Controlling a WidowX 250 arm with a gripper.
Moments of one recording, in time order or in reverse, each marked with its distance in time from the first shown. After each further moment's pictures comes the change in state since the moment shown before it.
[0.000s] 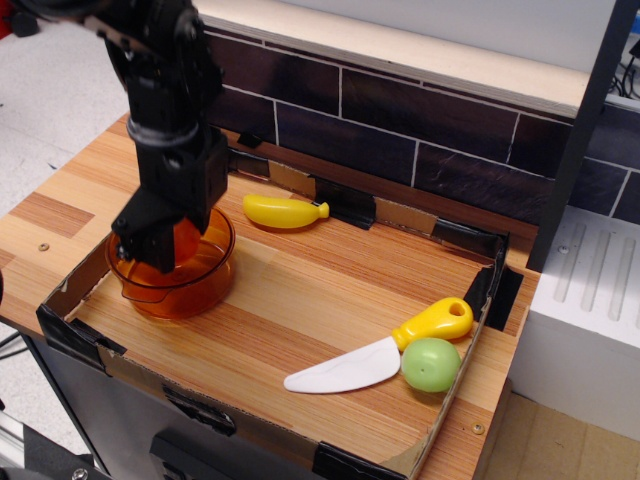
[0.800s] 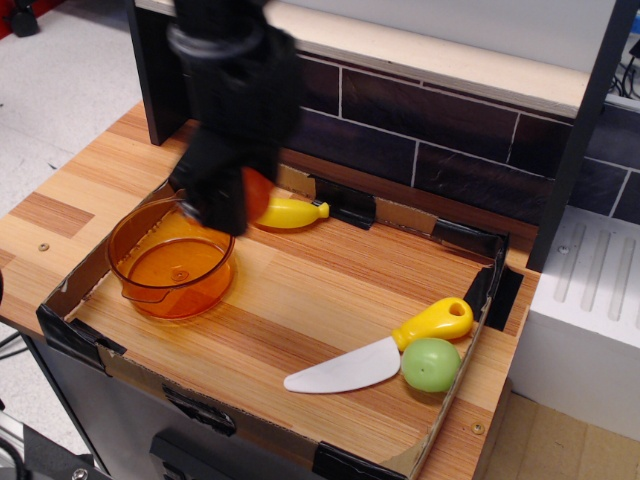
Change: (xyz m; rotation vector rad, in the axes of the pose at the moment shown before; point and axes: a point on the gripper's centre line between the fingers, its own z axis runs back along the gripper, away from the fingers) arm 0.064 -0.011 0.076 0.023 -0.129 0.057
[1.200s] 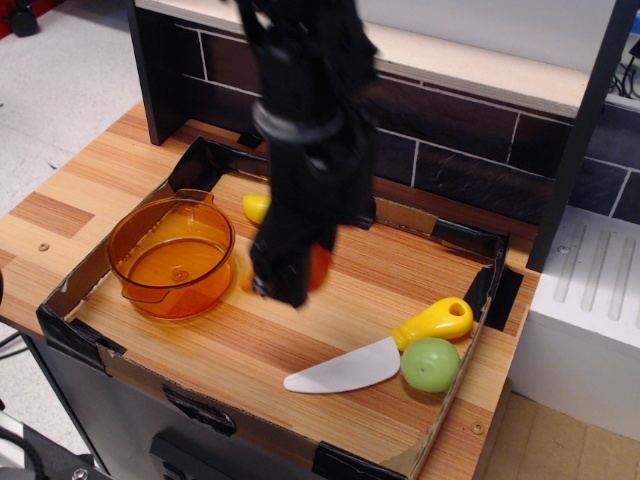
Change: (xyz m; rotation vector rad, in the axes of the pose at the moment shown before) arm 0.045 -0.019 -0.030 -0.059 0.004 -0.039
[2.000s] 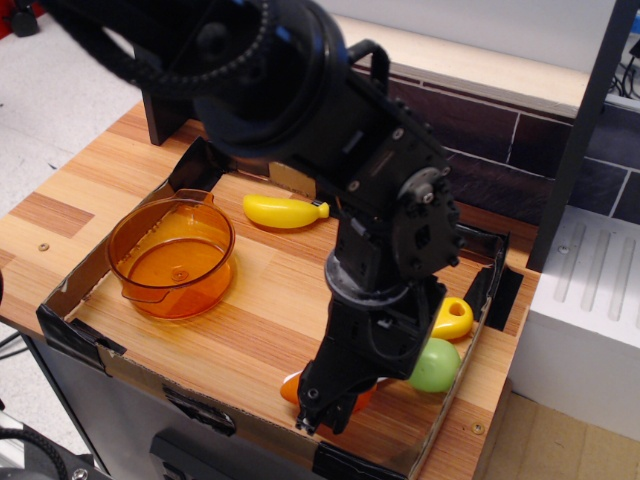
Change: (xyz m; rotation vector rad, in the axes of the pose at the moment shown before) arm 0.036 -0.035 -0.045 0.007 0.057 -0.074
